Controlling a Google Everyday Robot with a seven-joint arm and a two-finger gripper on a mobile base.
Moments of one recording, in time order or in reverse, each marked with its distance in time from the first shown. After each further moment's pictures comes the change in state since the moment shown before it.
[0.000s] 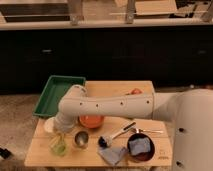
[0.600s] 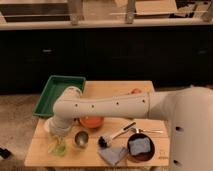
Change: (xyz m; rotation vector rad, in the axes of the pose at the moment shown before) arm -0.024 -0.002 0.005 -0.048 -0.051 -0.056
